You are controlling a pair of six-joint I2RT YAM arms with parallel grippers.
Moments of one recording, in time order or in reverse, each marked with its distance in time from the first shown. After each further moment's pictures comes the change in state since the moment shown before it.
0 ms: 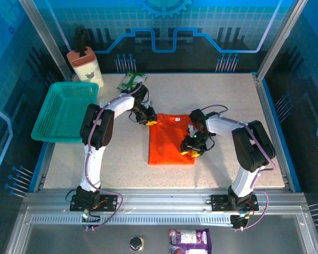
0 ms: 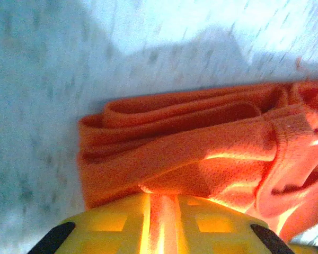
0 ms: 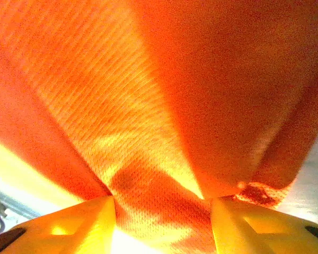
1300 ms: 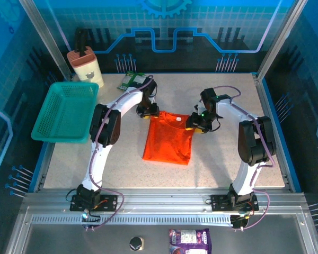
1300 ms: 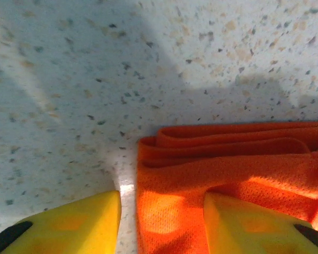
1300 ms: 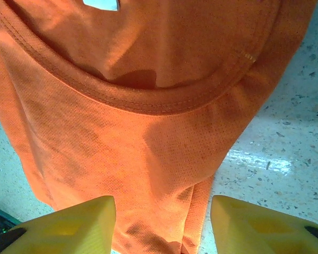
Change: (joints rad) left arm -0.066 0.127 0.293 -0.227 -0.334 0.129; right arm -0.198 0.067 0.277 -0.040 0.026 -0.074
